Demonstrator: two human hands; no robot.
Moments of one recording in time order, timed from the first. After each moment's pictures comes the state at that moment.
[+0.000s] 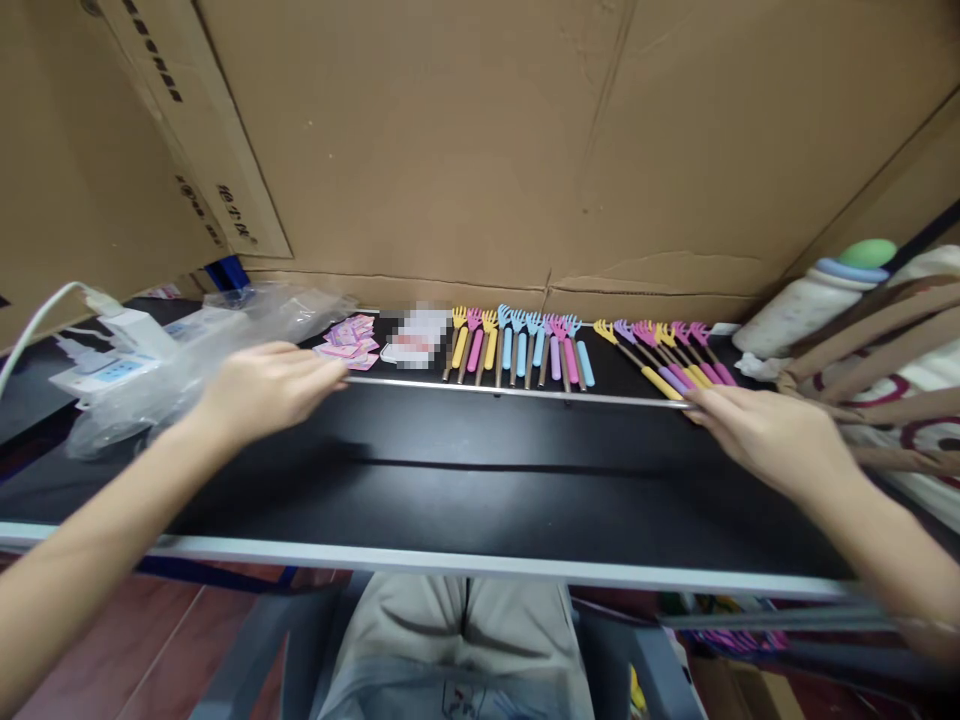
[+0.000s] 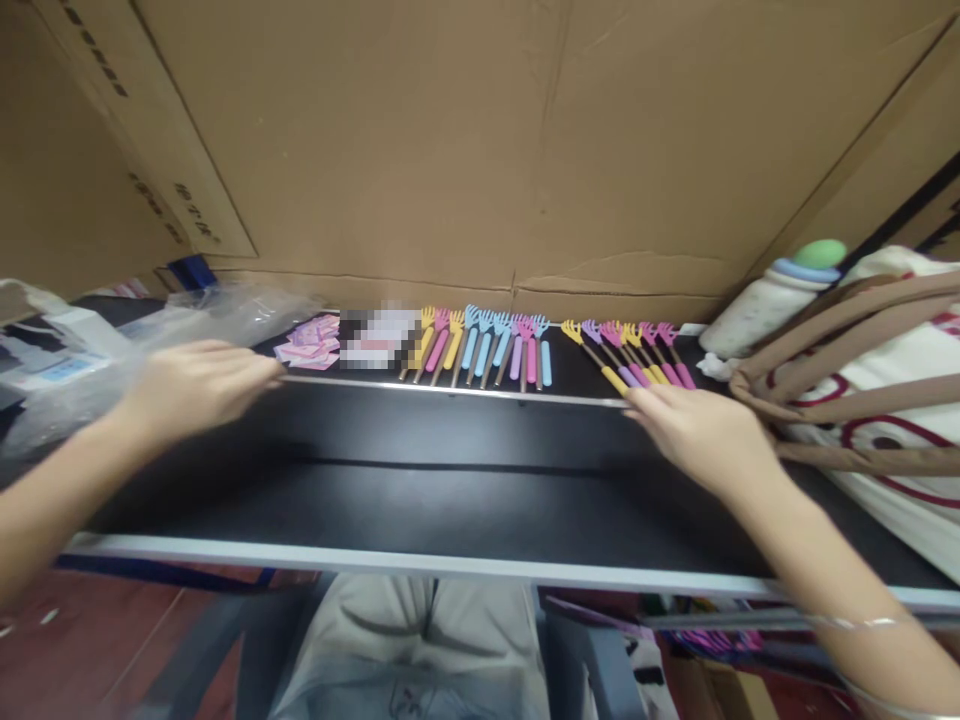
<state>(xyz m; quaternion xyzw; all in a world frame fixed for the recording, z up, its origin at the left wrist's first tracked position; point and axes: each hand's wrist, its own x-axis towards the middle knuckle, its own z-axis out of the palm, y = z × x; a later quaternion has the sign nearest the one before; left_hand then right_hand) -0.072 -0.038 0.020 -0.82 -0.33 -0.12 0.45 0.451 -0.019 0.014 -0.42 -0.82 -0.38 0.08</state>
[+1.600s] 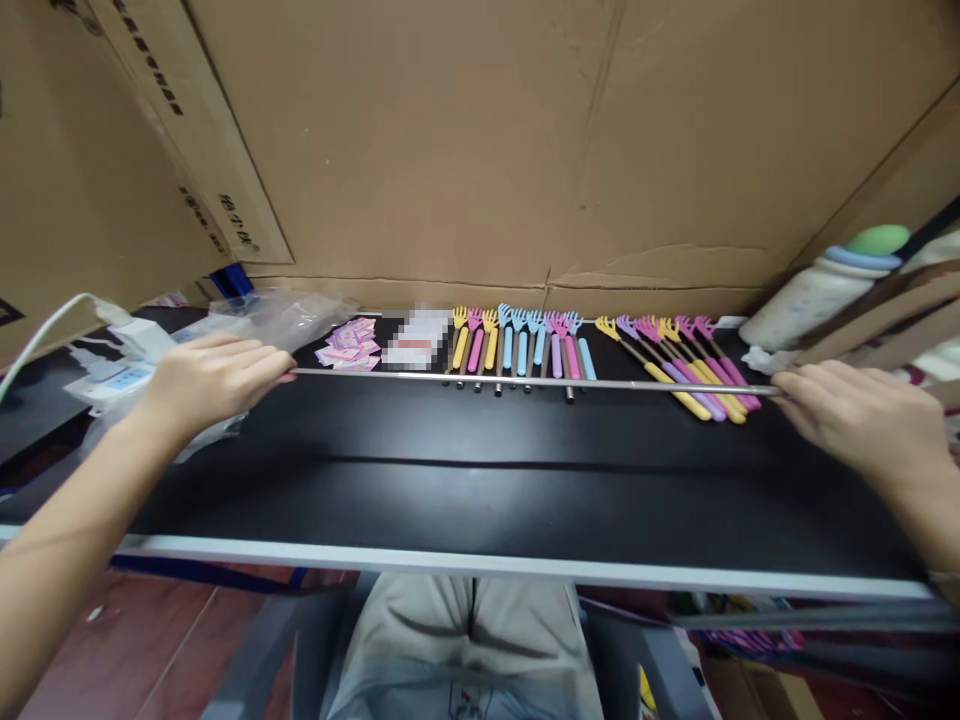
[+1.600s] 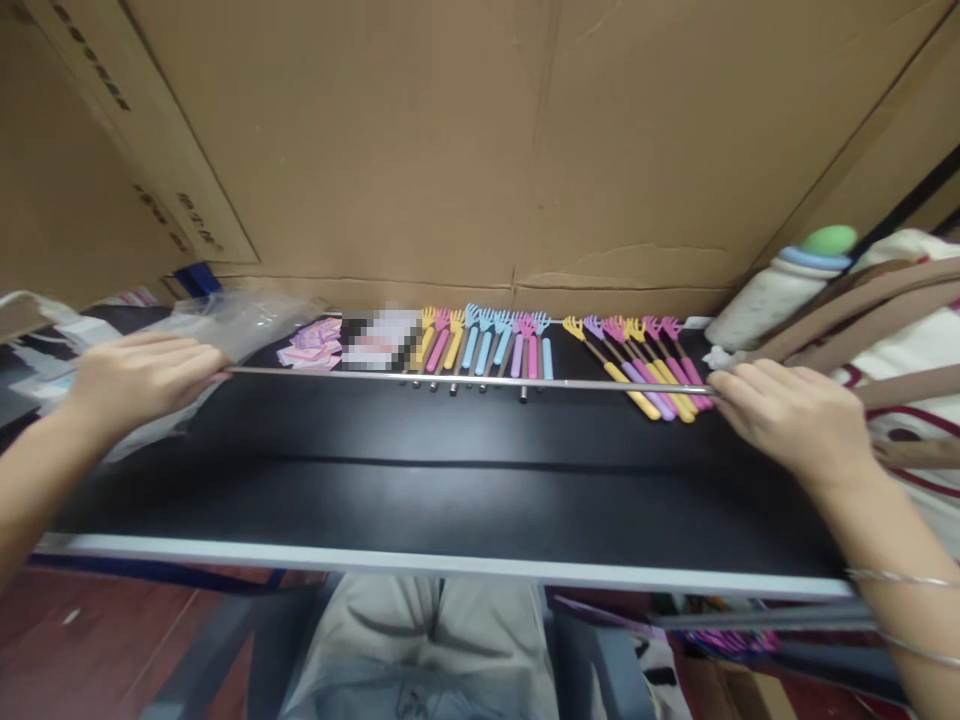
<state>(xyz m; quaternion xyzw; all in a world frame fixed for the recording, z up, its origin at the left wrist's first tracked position) -0.128 -0.033 0.027 -0.77 -0.34 -0.08 0.53 0.530 0.008 0.020 -0.30 -0.76 -0.57 0.12</state>
